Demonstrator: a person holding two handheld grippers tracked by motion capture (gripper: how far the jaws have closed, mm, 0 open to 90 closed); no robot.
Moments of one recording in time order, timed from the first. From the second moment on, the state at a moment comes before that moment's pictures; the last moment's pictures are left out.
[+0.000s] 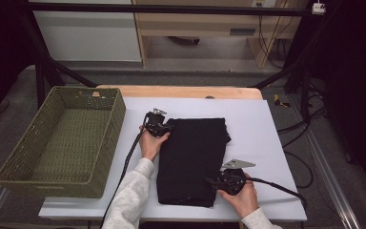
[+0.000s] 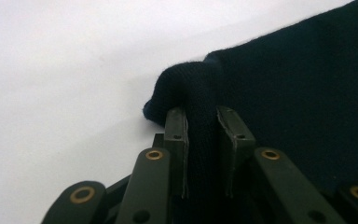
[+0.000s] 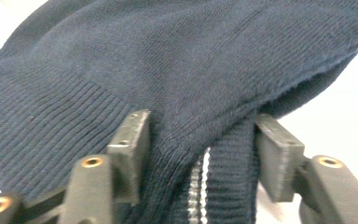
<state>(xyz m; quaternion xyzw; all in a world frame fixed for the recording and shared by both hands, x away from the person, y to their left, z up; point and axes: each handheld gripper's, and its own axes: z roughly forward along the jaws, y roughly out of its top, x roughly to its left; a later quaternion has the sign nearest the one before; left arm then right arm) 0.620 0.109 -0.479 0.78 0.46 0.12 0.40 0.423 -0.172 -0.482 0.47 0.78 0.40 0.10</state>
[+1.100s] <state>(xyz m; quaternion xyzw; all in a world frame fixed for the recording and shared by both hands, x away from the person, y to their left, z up) 0.602 0.103 -0.411 0.79 0.40 0.15 0.44 0.427 -0.178 -0.474 0.49 0.77 0.41 0.03</state>
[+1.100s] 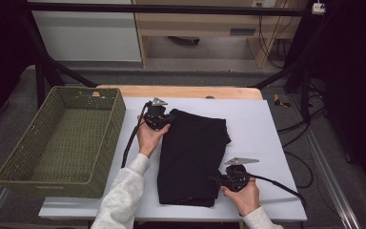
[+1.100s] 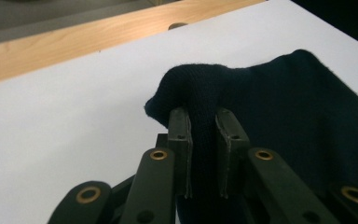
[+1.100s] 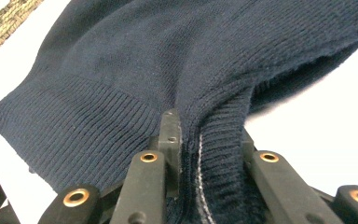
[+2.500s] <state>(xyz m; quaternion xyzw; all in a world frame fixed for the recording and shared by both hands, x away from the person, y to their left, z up) 0.556 0.082 -0.324 0.80 0.31 0.18 0.49 0.421 -0.187 -0.461 0.48 0.76 0.44 0.05</state>
